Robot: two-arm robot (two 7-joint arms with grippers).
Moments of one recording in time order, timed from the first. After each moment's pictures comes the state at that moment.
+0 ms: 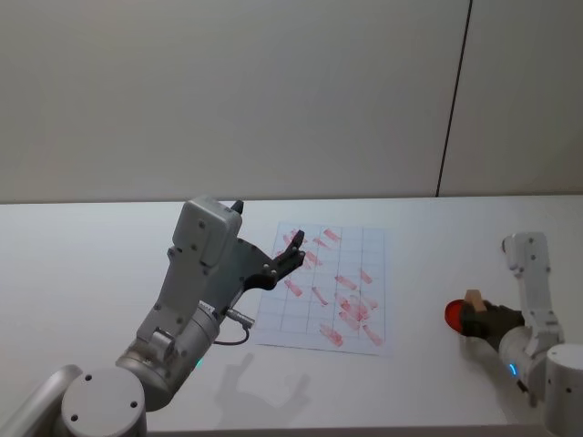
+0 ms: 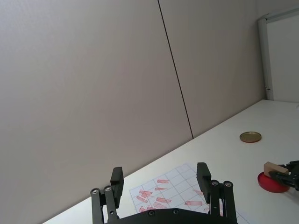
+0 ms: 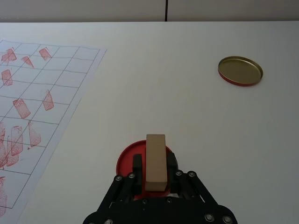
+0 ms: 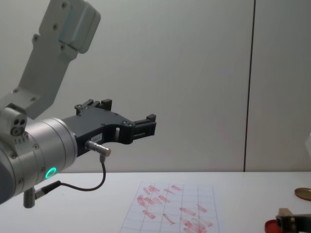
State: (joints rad) left arm -0.24 0.38 0.45 -1.63 -0.20 0.01 -0.01; right arm 0.45 0.11 -0.22 -0.92 0.22 0.25 -0.01
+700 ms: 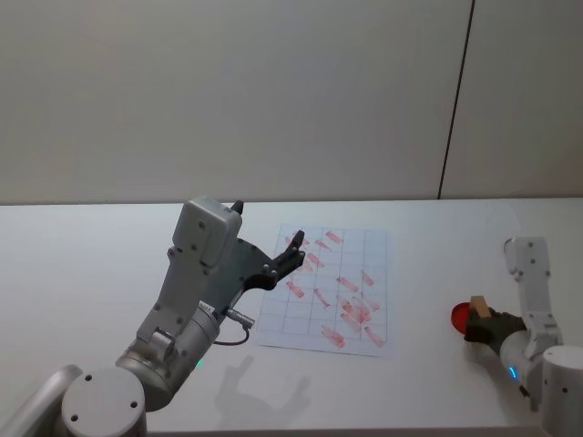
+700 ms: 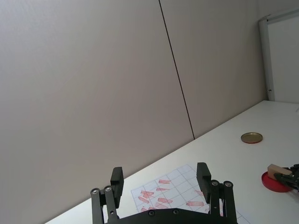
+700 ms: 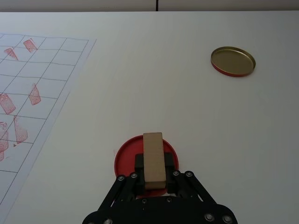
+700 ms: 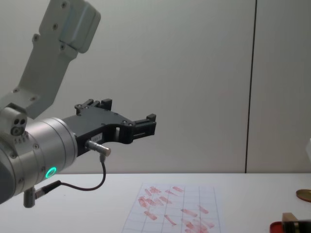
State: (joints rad) left arm -0.24 0.38 0.45 -1.63 -0.20 0.01 -0.01; right arm 0.46 0.11 -0.22 -0.91 0.22 0.29 -0.05
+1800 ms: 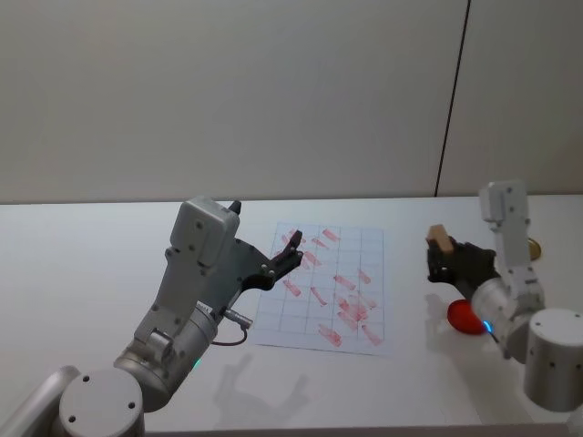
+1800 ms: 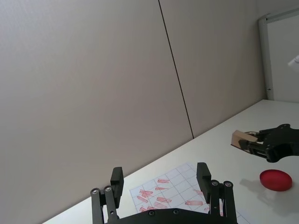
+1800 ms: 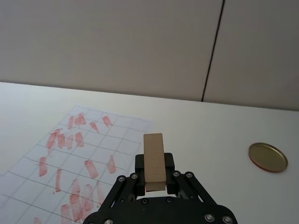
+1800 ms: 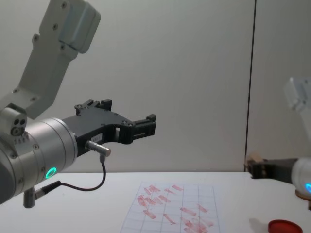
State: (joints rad) left arm -0.24 0.38 0.45 -1.63 -0.20 0.01 -0.01; right arm 0.44 0.10 -0.24 -1.11 0.16 0.18 0.04
